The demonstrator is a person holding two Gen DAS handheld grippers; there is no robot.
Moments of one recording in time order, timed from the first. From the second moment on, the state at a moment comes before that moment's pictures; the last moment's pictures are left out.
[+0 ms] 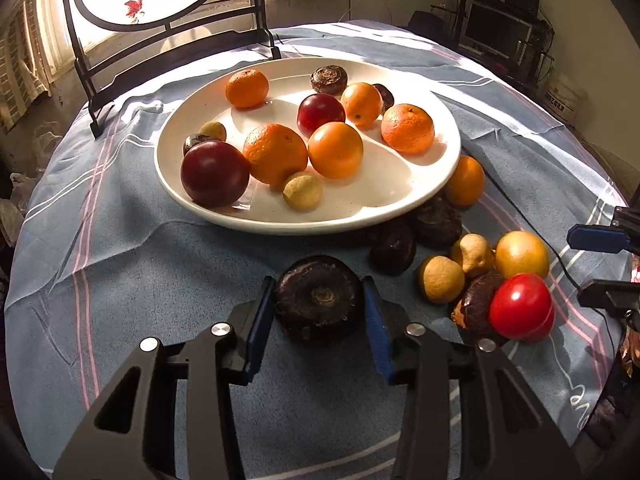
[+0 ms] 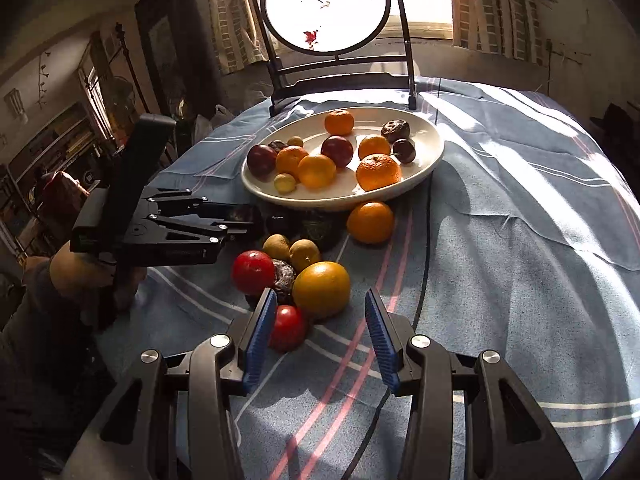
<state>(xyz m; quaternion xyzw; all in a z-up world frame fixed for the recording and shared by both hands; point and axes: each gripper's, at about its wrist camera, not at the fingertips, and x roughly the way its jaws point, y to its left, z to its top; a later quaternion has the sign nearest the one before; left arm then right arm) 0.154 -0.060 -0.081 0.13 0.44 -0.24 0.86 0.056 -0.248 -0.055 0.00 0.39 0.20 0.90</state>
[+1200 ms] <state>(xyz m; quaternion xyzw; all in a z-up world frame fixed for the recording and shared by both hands) 0.191 -0.066 -0.023 0.03 0.37 -0.25 0.89 0.190 -0.263 -0.016 0.08 0.39 0.20 0.90</state>
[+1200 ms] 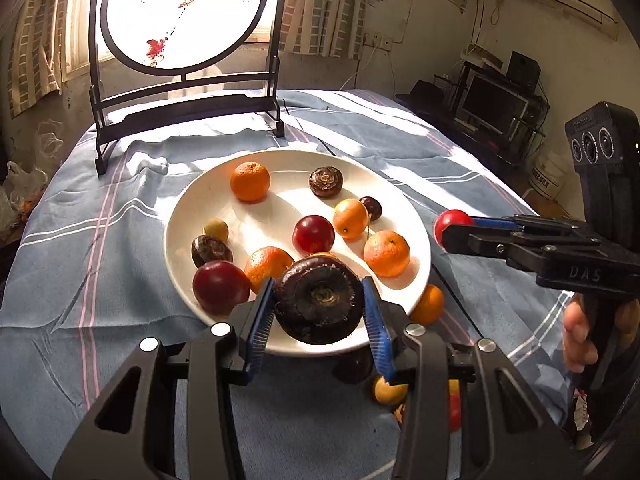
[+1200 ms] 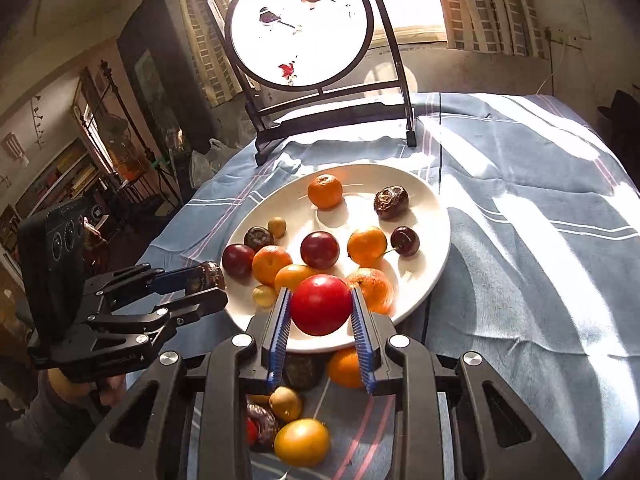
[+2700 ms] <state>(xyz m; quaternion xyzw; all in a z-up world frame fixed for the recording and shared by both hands) 0.063 -0.057 -0.031 0.05 0.35 -0.27 0.90 0.086 -0.248 -0.072 0.03 0.43 0.18 0.88</state>
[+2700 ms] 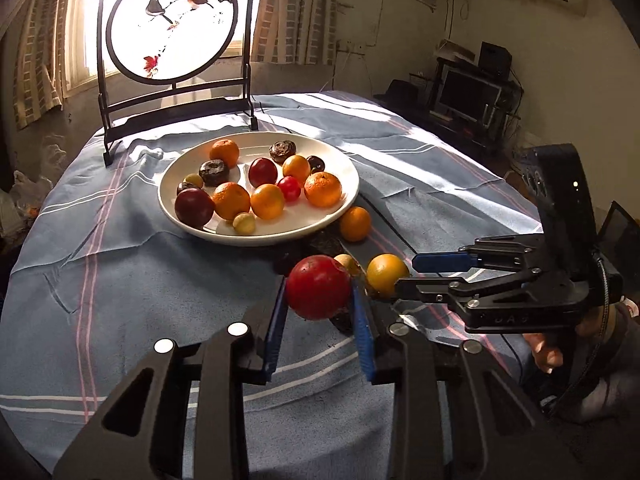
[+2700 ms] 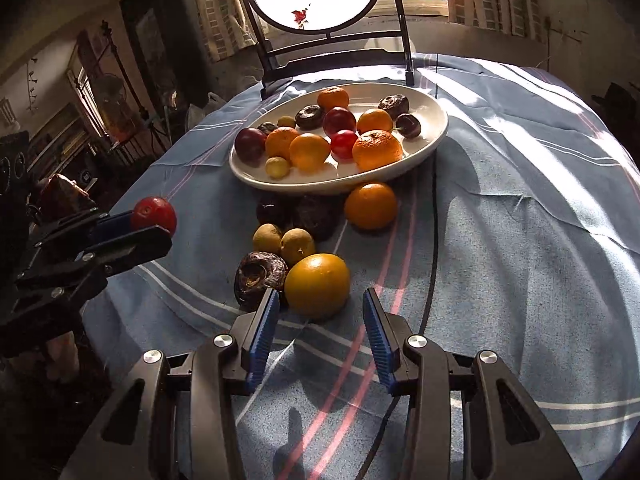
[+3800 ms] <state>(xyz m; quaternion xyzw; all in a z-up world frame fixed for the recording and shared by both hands) 0.246 -0.058 -0.028 -0.02 0.40 -0.19 0.90 0.193 -0.244 -0.028 0.08 0.40 0.19 0.89</state>
